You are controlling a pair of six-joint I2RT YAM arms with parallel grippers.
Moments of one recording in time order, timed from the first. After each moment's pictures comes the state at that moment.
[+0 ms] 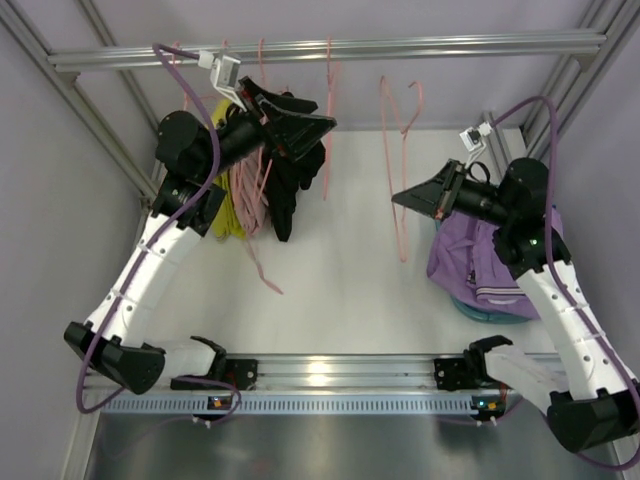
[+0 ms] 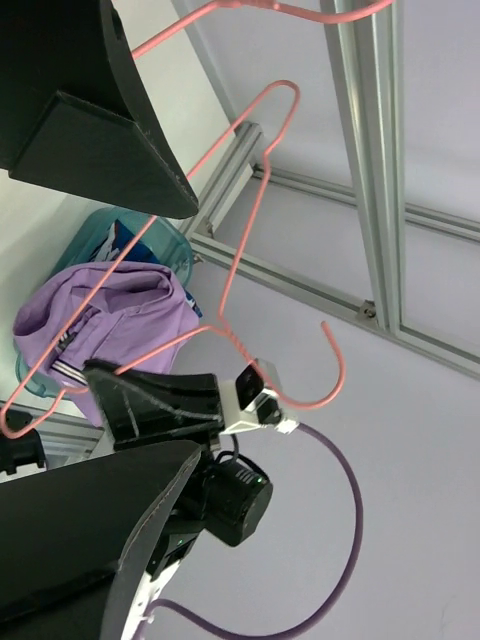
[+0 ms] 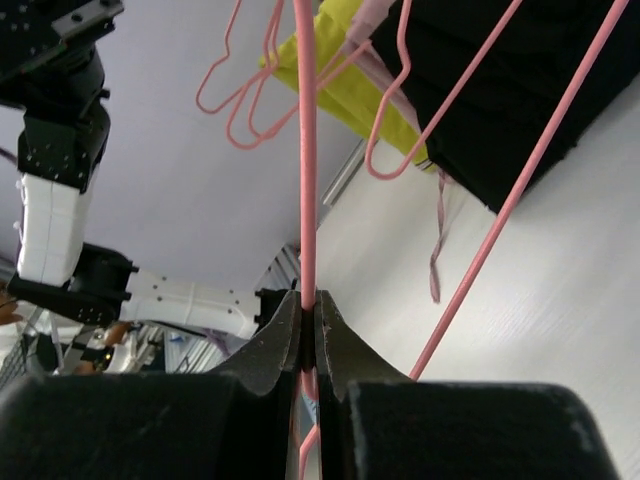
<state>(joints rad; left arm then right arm) -0.44 1.30 1.51 0.18 0.60 -0.66 0.26 0.94 1.03 -0.15 -0.83 0.80</state>
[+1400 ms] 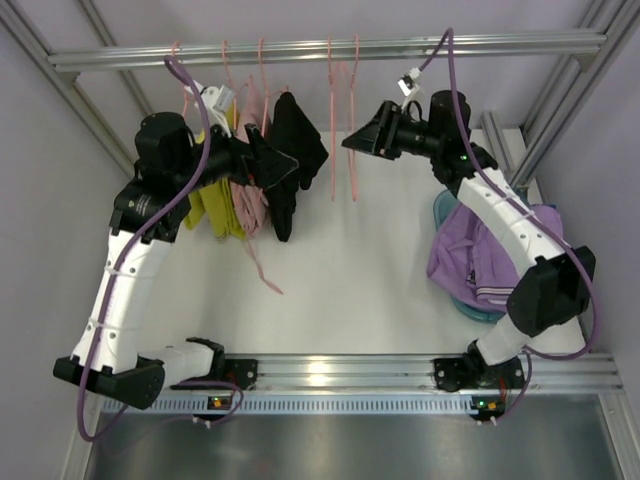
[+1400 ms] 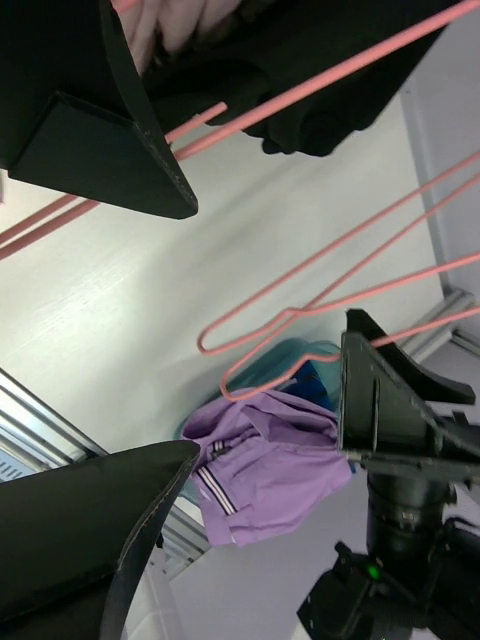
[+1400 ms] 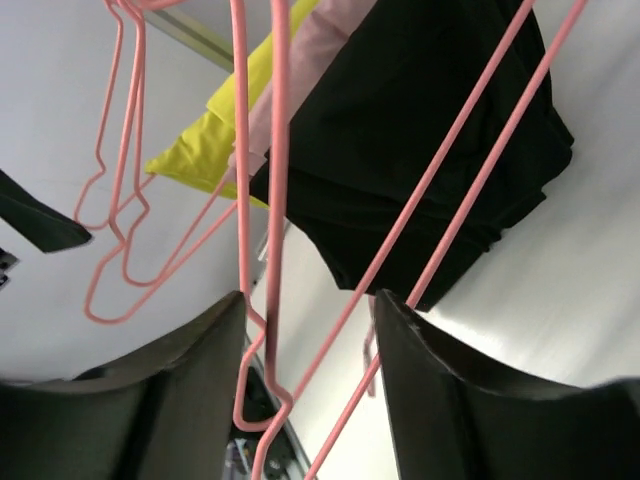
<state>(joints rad) -0.29 1.19 1.60 -0.59 0.54 -0.35 0.39 1.60 1.53 -0.12 -0.65 0.70</state>
